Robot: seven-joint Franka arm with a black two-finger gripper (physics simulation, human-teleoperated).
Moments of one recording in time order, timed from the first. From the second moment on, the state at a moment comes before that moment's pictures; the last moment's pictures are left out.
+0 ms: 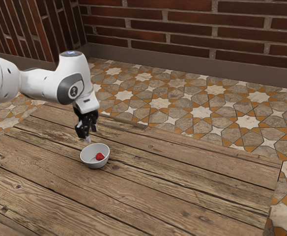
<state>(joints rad) -0.04 0.26 0.12 -1.92 0.00 2.18 1.40</state>
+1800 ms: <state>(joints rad) -0.02 0.30 0.11 -2.00 -0.13 2.37 1.68</state>
